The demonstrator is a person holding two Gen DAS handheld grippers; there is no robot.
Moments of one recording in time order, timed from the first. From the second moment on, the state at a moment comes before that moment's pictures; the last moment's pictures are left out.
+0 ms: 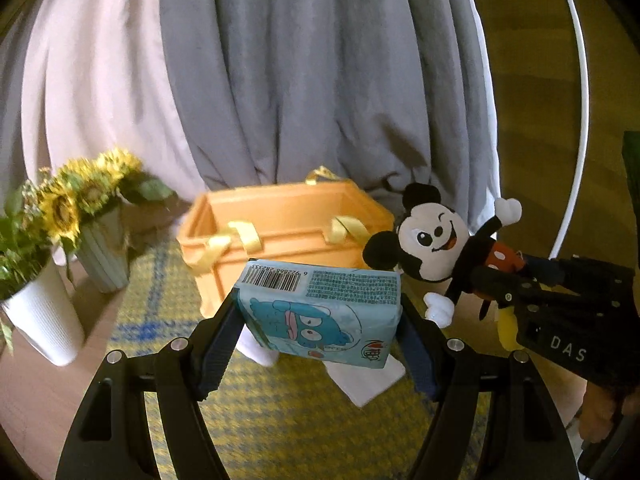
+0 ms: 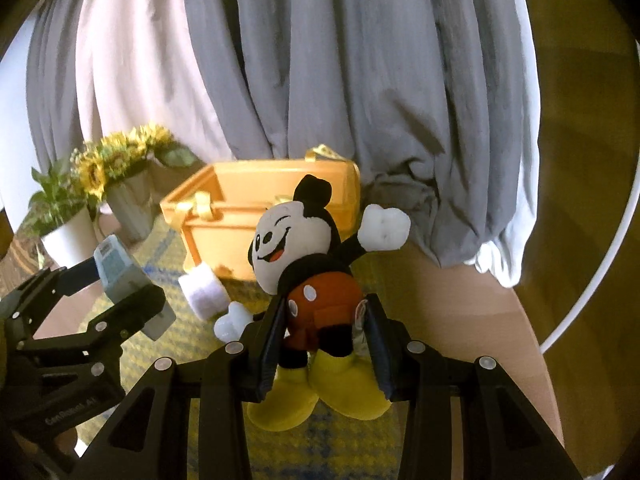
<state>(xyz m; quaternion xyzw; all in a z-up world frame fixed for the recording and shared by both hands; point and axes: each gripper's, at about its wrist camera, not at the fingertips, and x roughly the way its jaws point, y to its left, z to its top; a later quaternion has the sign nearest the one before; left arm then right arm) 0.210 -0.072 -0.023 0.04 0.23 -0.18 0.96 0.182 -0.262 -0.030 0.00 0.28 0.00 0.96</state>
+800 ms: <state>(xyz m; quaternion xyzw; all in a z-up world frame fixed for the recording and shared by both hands) 0.246 -0.044 0.059 0.05 0.12 -0.12 0.98 0.221 -0.232 0.030 0.02 0.18 0.04 0.98</state>
